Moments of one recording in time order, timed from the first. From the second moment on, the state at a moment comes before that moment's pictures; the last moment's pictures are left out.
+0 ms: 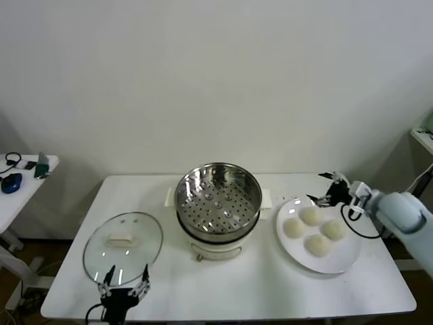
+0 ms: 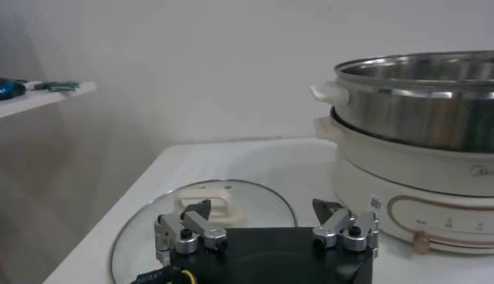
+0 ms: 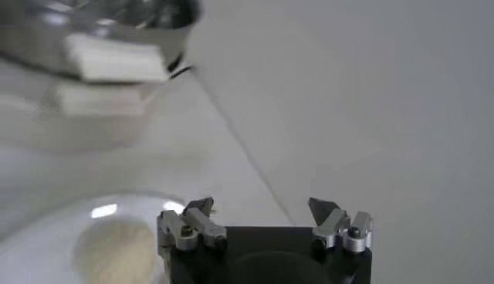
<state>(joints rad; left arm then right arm) 1.83 -1.48 -0.57 -2.11 -0.05 0.11 -0.10 -0.23 0.48 -0.43 1.37 0.18 -0.12 -0.81</state>
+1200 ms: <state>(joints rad) 1.83 -1.49 -0.57 -2.07 -0.04 0.07 -0.10 0.17 0.89 -1.08 0.78 0.08 -0.07 -1.06</state>
